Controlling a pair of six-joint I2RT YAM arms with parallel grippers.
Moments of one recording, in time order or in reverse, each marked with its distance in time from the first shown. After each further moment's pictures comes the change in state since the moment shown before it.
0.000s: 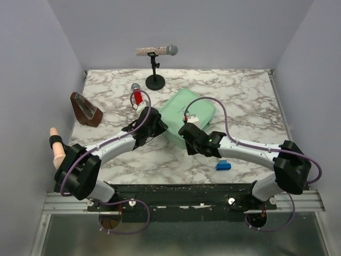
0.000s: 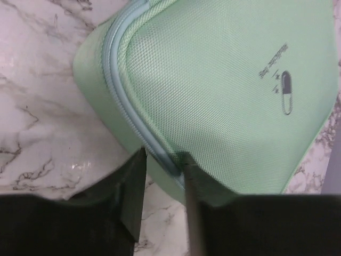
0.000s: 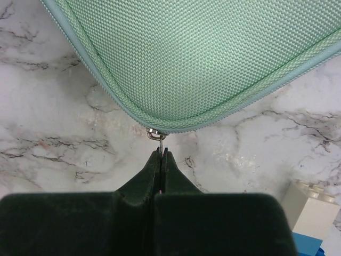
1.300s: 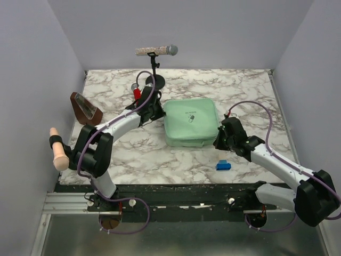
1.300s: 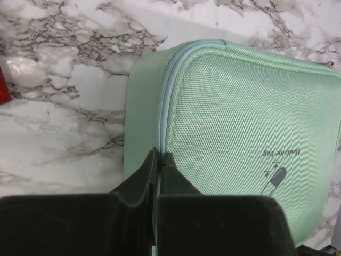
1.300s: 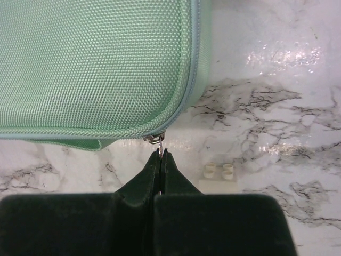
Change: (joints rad) left arm 0.148 0.223 0.303 -0.100 0.143 0.196; right arm -0.467 -0.368 -0.334 0.102 -0.238 0.007
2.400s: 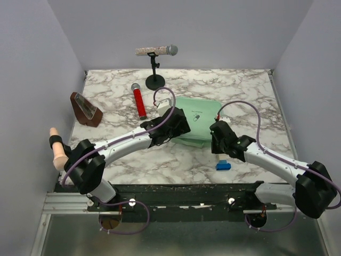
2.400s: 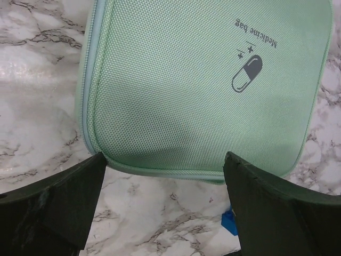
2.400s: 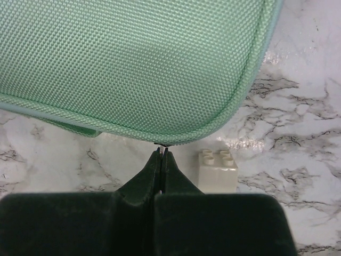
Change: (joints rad) left arm -0.404 -0.132 -0.024 -0.155 -0.292 -0.209; right arm 0.169 0.056 0.039 -0.077 0.134 -0.011
